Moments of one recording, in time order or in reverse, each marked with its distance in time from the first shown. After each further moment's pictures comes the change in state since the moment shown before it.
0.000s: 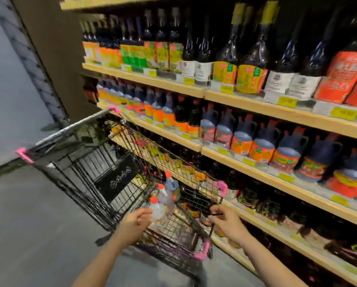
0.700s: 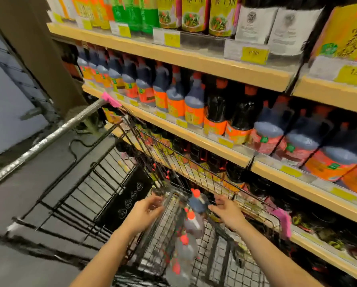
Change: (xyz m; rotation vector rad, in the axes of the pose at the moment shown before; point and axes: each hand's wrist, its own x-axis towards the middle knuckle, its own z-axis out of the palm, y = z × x) left_hand 0.284 -0.099 -0.099 0.137 -0.140 -0.042; right_hand 0.306 -0.056 0.111 0.060 -0.049 0.237
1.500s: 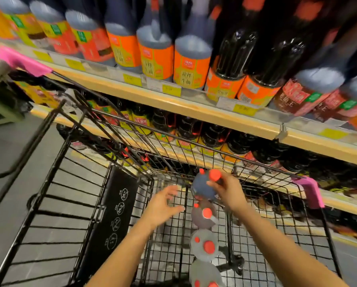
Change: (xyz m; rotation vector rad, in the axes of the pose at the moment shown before) left_hand 0.154 -0.099 0.071 -0.183 -0.455 0.042; right_hand 0.101 0.004 0.073 -0.007 0.374 -0.106
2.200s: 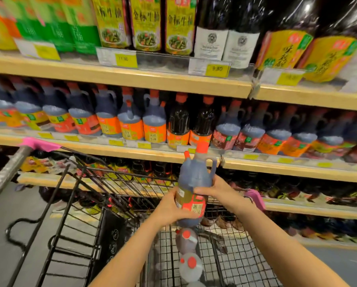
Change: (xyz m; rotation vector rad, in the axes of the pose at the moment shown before) left_hand -0.057 0.173 -0.018 -0.180 -0.168 0.276; right_hand -0.080 -0.146 -0.119 0.485 -0.140 0.019
